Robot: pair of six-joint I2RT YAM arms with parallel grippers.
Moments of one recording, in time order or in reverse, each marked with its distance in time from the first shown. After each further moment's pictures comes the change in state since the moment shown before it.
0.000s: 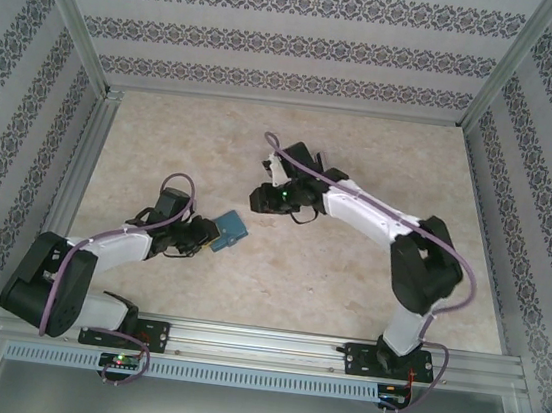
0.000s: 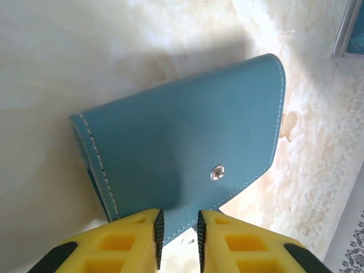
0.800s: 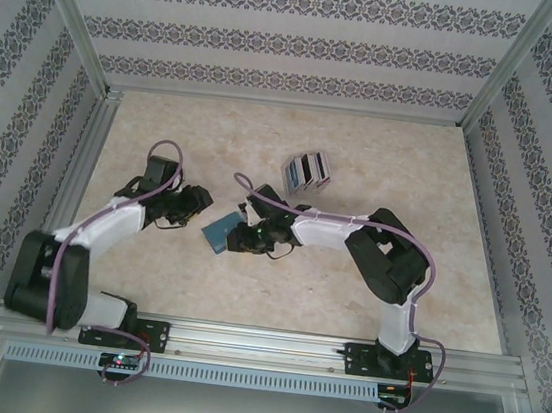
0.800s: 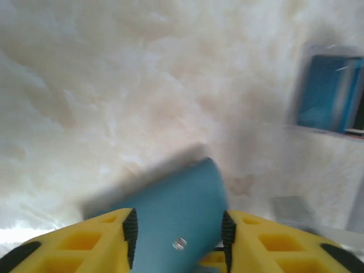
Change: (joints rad) left arm 0.152 0.076 0.290 -0.269 -0.009 0.158; right arm 0.152 0.192 -0.162 0.303 -0.075 0.223
